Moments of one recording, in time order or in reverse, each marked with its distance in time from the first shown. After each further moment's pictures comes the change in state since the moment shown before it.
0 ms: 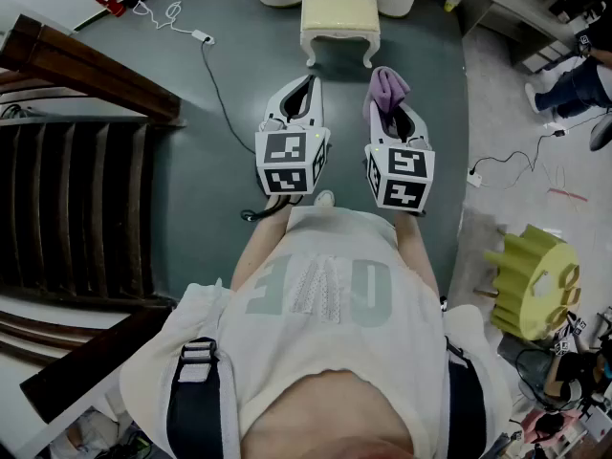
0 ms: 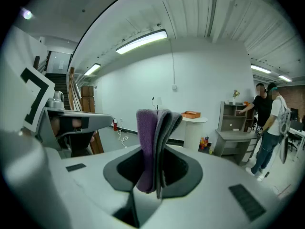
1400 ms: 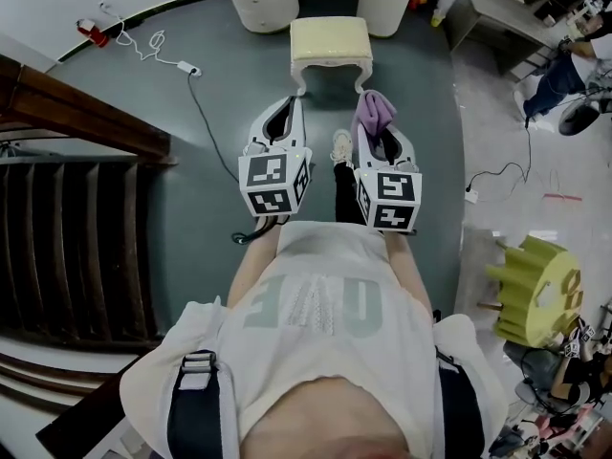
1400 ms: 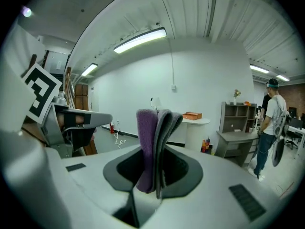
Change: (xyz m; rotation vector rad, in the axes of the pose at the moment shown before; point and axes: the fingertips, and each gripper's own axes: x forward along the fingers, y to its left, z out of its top) left arm 0.064 0.073 -0.010 -0.029 -0.007 -0.020; right arm 0.083 0.011 0.002 0.020 -0.034 -0.026
